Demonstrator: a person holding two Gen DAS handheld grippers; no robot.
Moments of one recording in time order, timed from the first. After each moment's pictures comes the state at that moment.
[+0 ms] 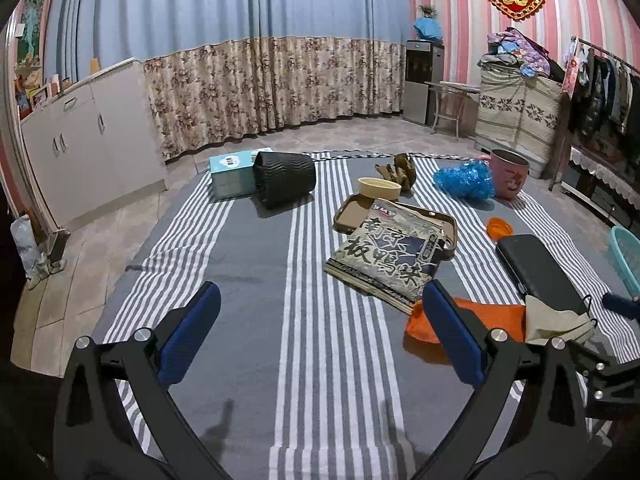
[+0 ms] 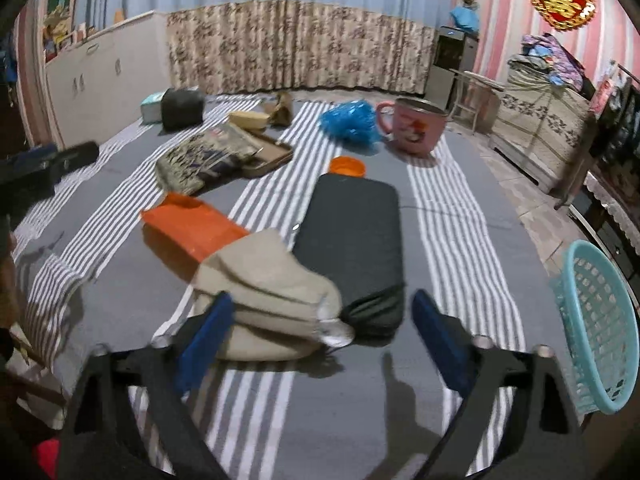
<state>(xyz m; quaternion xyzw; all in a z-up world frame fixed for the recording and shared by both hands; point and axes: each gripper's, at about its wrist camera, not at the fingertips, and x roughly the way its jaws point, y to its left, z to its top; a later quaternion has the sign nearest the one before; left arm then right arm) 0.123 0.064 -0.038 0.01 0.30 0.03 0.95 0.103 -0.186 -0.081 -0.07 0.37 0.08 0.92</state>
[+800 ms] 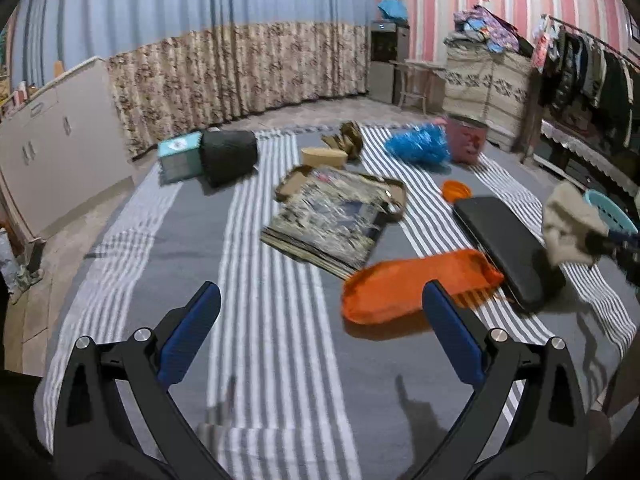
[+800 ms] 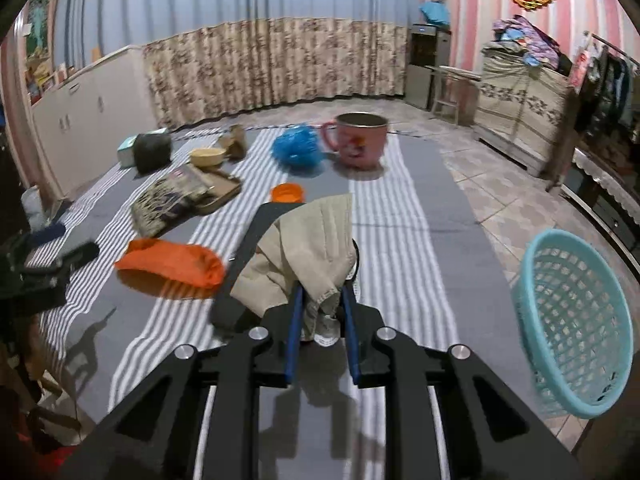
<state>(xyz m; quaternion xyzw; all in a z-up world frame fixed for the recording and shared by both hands) 0.119 0.025 -0.061 0.03 0.34 -0.03 0.94 0.109 -0.260 -0.051 -0.01 0.35 0.06 0.93</state>
